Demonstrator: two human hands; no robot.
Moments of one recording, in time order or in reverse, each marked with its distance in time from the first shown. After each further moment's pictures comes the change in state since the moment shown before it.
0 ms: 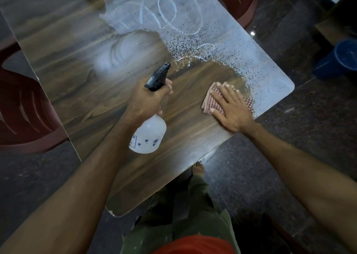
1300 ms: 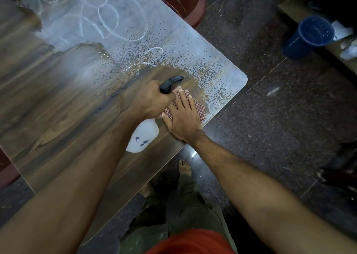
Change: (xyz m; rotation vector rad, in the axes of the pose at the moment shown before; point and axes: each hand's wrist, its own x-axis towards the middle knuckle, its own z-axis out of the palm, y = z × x) left_hand 0.047 0.053 0.139 0.553 -0.286 0.046; right_hand -0.007 -0.028 0.016 0.154 0.300 0.154
